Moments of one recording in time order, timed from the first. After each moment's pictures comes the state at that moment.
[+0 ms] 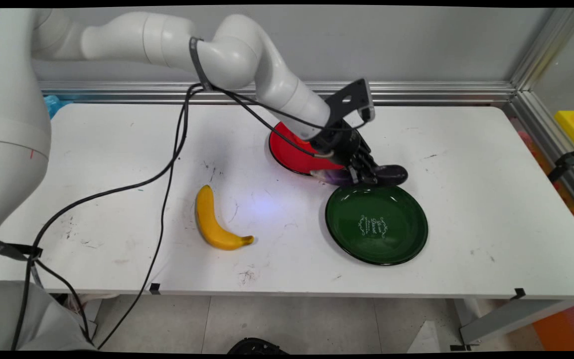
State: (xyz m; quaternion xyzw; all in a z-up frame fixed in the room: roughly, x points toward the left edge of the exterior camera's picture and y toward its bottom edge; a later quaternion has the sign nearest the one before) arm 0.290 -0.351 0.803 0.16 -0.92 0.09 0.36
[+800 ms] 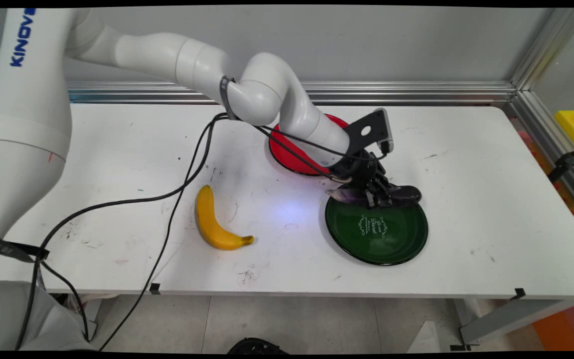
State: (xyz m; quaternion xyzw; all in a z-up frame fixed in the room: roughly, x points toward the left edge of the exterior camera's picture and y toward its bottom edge) arm 0.248 -0.346 0.759 0.15 -0.92 0.09 0.36
